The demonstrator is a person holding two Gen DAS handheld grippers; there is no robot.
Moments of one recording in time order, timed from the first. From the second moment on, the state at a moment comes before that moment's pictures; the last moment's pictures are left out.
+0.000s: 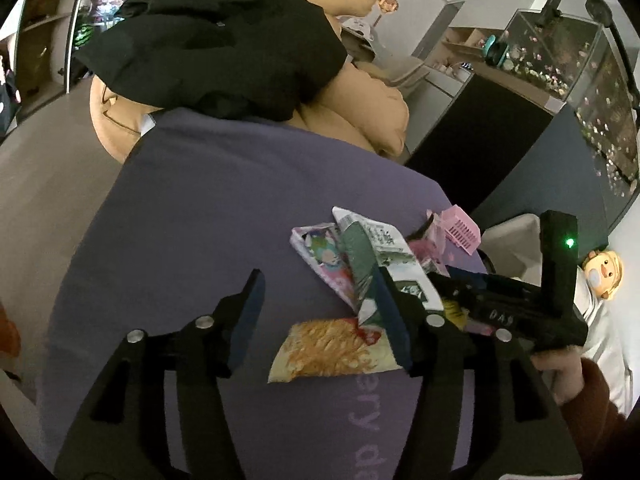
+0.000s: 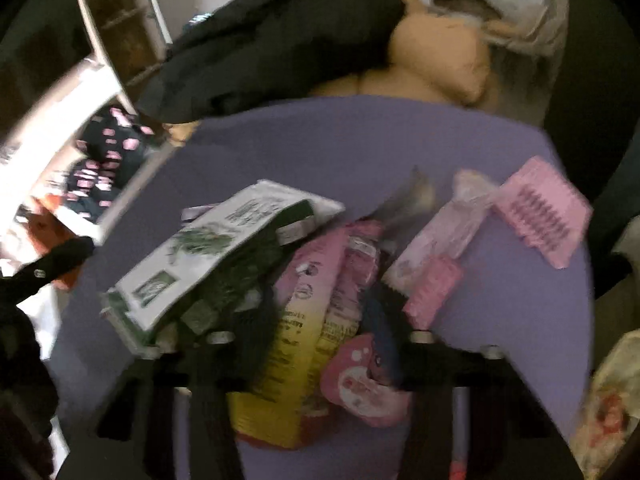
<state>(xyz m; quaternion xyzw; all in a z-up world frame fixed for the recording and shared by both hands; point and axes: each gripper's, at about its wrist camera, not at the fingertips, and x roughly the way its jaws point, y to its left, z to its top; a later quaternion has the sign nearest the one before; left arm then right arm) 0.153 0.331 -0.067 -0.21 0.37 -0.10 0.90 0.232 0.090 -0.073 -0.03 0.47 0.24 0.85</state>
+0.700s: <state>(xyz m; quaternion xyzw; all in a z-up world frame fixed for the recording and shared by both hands) 0.130 0.239 -0.090 -0.11 0.44 -0.25 0.86 0.169 -0.009 0.006 -0.04 0.37 0.22 0.90</state>
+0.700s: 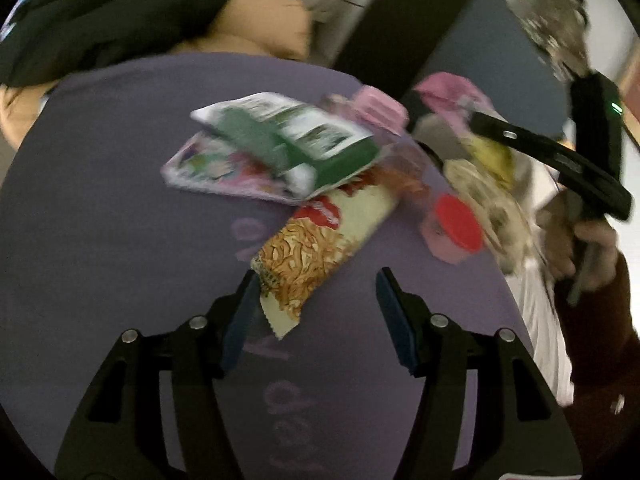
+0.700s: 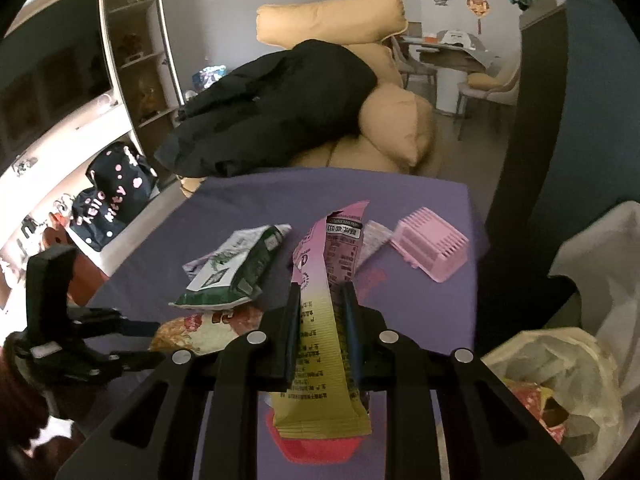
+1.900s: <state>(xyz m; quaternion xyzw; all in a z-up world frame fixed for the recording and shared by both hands) 0.134 0.186 -0.012 0.06 0.38 -0.16 0.91 0.137 -0.076 0.019 0.02 0.31 0.23 0.92</state>
